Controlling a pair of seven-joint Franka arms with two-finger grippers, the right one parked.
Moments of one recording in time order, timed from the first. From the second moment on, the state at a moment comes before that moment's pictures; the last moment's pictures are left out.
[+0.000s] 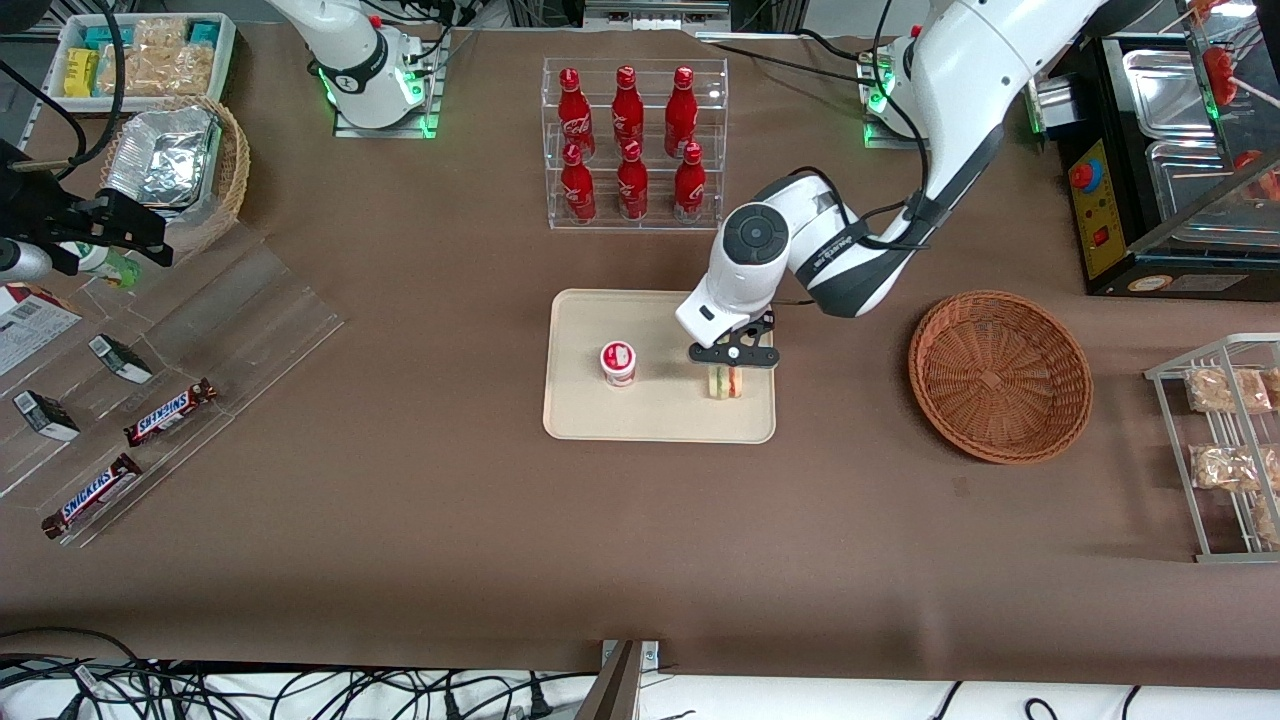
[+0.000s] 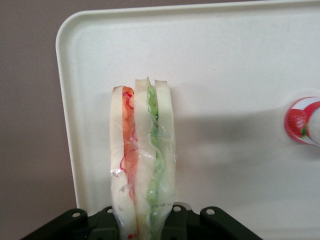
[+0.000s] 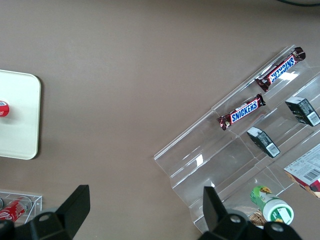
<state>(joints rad) -0.07 0.68 -0.65 -1.79 0.48 2.25 -0.90</state>
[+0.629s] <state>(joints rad) -0.09 0.71 -0.64 -1.79 0.51 2.28 -0.92</state>
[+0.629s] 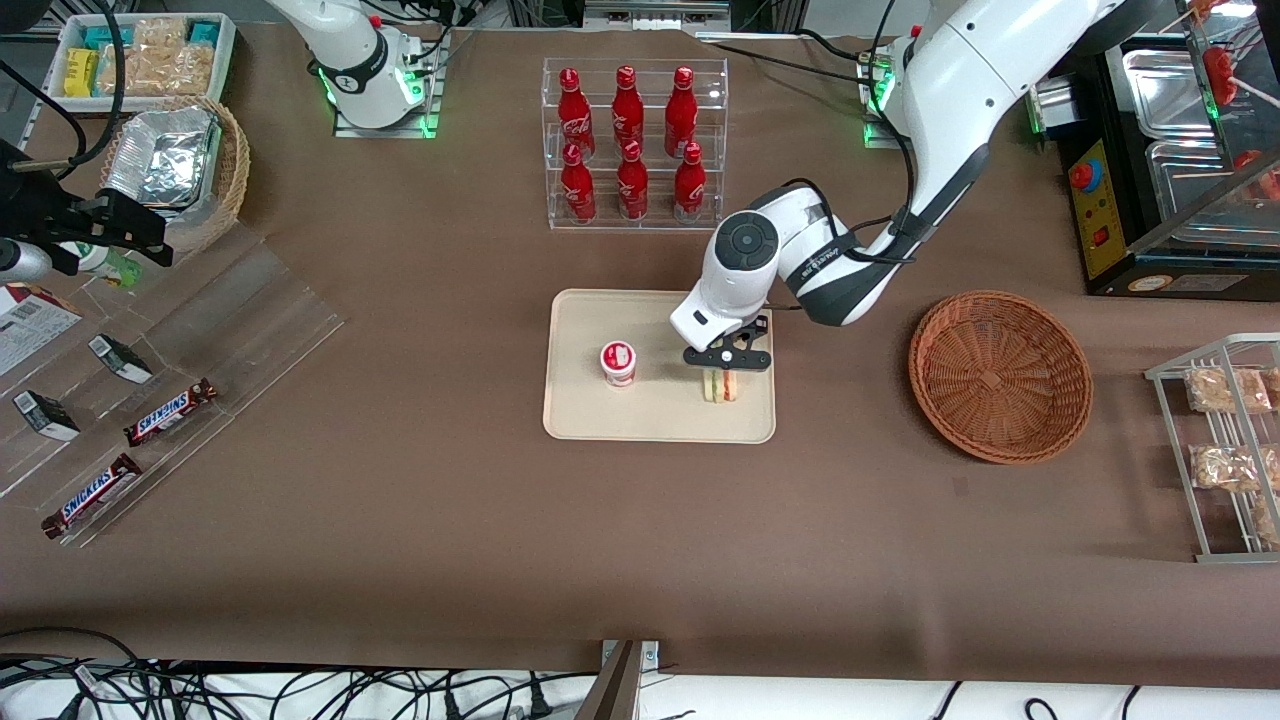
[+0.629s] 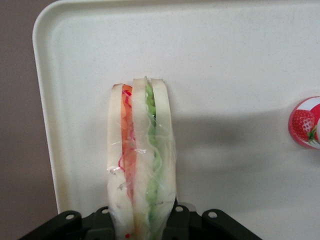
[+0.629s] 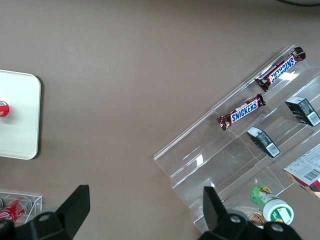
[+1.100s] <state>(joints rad) -0.12 0.71 -0.61 -1.76 0.51 2.27 -0.94</state>
